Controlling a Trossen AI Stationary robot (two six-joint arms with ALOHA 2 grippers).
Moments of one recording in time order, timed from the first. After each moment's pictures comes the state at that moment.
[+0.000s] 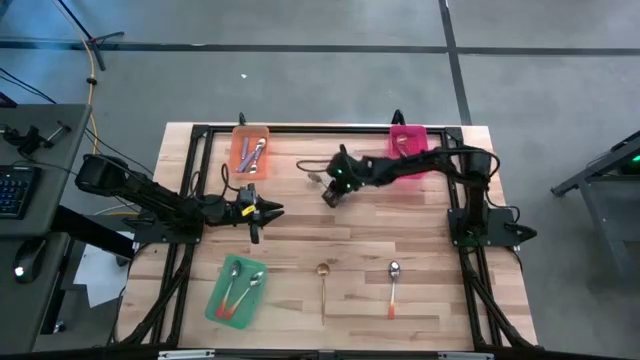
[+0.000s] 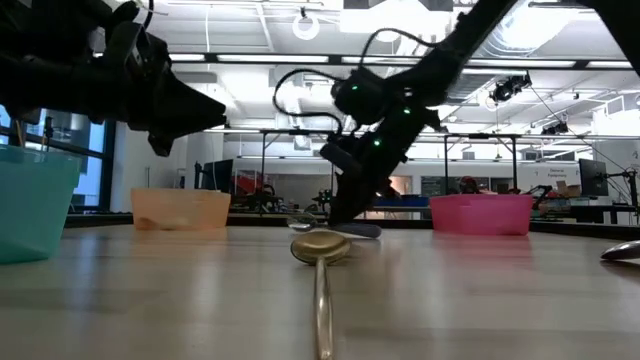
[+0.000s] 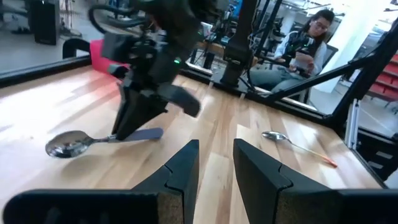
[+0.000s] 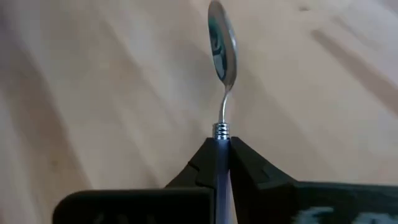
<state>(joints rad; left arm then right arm) -0.14 1.23 0.08 1.06 -0.31 -0.33 -0.29 1.94 1.11 -0.08 -0.03 0.36</state>
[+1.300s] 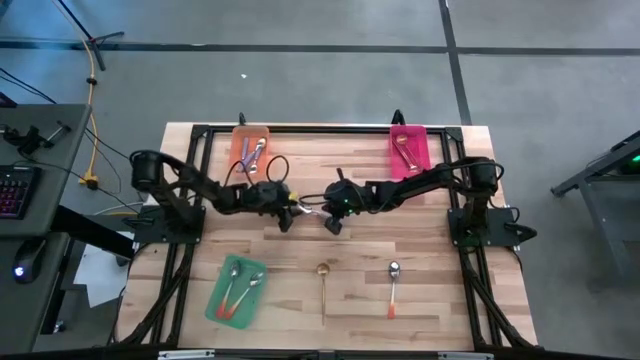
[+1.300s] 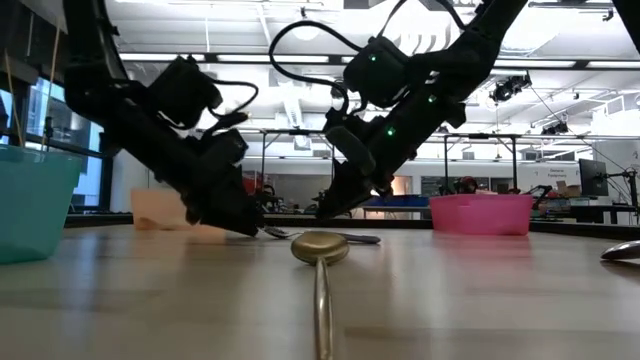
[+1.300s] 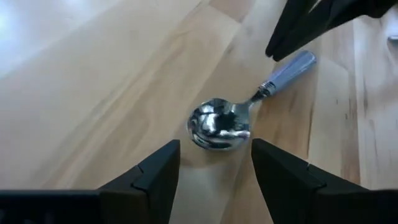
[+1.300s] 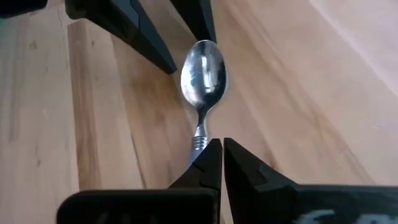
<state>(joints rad) 0.15 1.70 0.39 0.68 -0.03 -0.42 -0.09 1.90 0.97 0.18 0.04 0.28</state>
